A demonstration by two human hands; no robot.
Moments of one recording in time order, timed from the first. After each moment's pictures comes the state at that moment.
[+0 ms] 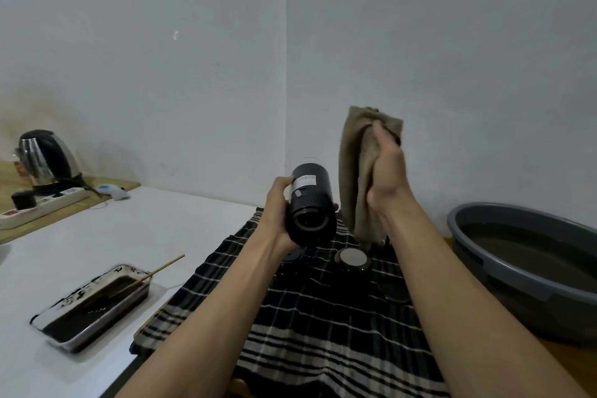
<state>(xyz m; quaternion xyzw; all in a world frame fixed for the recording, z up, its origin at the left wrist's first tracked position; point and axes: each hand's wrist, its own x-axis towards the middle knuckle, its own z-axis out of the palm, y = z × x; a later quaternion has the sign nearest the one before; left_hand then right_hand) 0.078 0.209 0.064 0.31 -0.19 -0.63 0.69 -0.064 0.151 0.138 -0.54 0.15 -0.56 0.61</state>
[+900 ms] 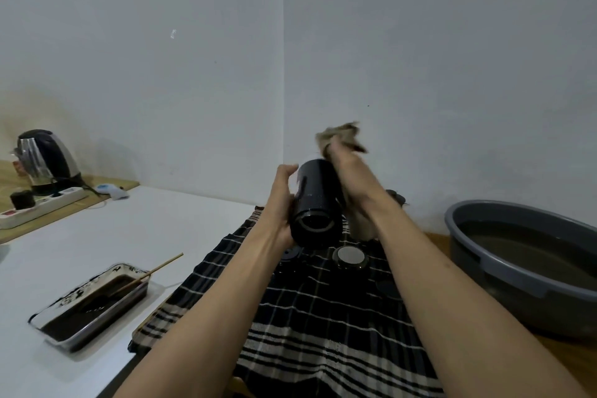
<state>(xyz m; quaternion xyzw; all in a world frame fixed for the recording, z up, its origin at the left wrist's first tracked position) 0.070 0.208 0.074 0.31 -0.24 -0.62 0.68 -0.054 0.154 0.120 -0.70 0.23 -0.42 0.53</state>
